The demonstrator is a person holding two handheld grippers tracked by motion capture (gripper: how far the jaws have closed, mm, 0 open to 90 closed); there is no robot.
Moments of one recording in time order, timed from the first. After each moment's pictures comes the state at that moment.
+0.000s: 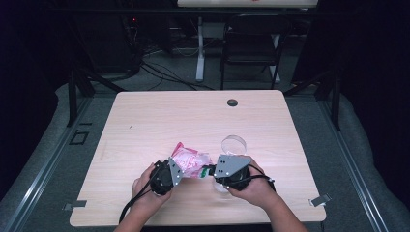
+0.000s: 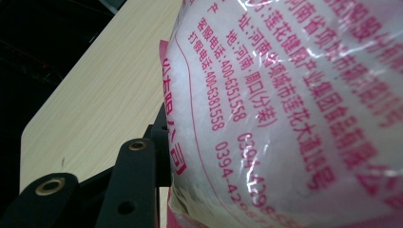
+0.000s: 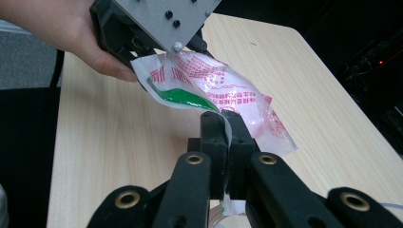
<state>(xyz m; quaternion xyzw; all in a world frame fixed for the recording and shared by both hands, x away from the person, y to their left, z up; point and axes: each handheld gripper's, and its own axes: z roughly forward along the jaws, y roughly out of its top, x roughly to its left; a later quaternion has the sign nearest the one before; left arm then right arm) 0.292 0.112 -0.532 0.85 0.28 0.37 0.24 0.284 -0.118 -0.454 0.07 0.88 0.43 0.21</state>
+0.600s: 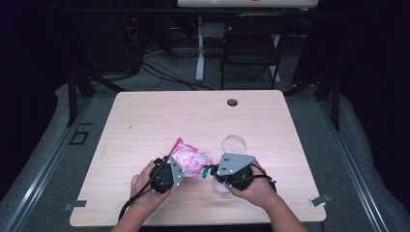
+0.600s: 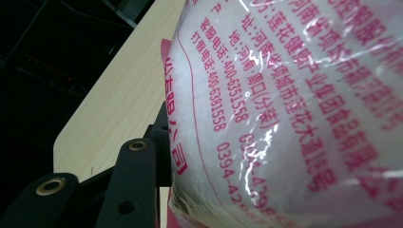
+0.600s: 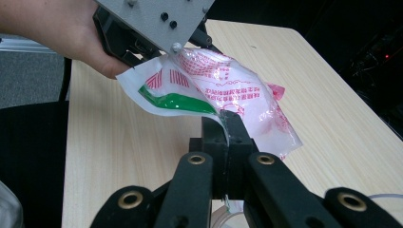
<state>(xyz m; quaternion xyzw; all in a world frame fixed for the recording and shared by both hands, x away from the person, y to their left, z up) 0.292 0.110 -0.524 0.85 0.25 0.41 0.22 0.284 -0.123 -0.453 0.09 0.87 0.45 0.19</state>
